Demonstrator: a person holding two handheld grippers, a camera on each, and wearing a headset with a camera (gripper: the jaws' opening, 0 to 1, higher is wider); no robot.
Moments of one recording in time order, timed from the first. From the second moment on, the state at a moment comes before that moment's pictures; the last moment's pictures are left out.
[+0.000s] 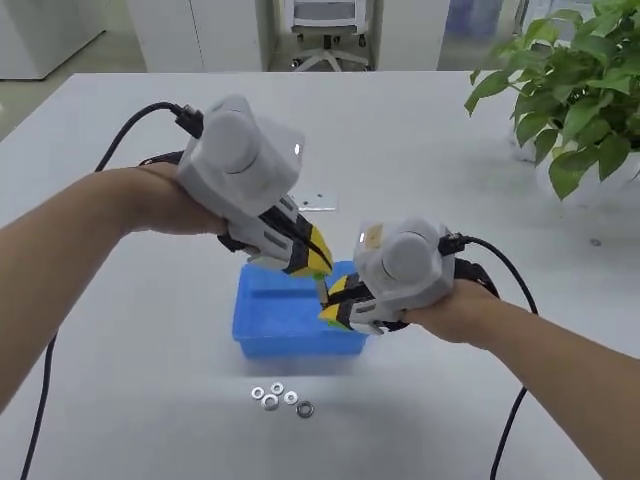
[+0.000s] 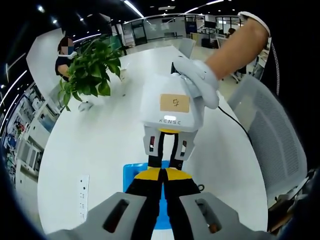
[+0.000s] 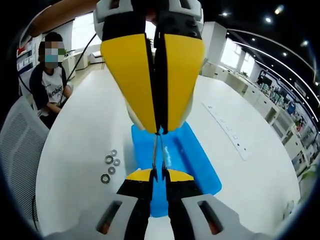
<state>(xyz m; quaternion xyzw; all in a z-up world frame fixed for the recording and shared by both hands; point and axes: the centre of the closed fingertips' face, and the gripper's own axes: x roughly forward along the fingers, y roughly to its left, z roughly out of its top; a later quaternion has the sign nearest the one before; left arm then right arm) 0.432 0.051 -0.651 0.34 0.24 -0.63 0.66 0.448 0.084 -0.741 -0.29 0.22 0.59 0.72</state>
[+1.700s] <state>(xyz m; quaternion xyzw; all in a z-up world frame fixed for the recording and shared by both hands) 0.361 0.073 -0.695 0.32 0.30 -0.62 0.65 0.368 0.101 -0.783 -0.28 0.24 0.63 0.69</state>
